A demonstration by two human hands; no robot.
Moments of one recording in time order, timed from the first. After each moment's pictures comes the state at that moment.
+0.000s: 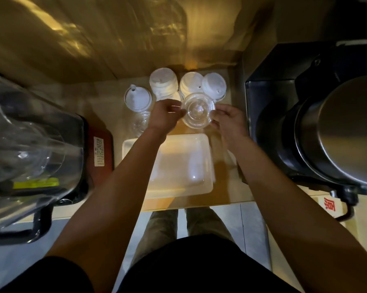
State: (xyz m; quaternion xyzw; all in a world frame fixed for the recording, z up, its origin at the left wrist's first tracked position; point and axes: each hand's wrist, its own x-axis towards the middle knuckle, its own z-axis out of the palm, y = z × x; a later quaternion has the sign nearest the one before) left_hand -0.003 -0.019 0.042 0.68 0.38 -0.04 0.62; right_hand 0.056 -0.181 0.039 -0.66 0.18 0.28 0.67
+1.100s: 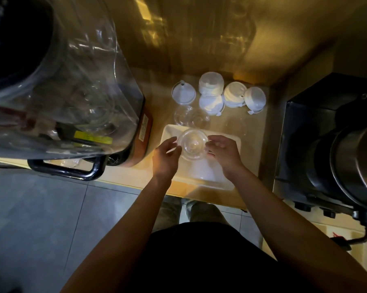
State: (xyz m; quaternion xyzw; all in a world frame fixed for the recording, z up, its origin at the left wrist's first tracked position) left_hand -0.179 -0.035 0.054 0.59 0.52 0.09 0.61; right_hand -0.051 -0.147 0.039 -0.72 0.06 0.40 0.56
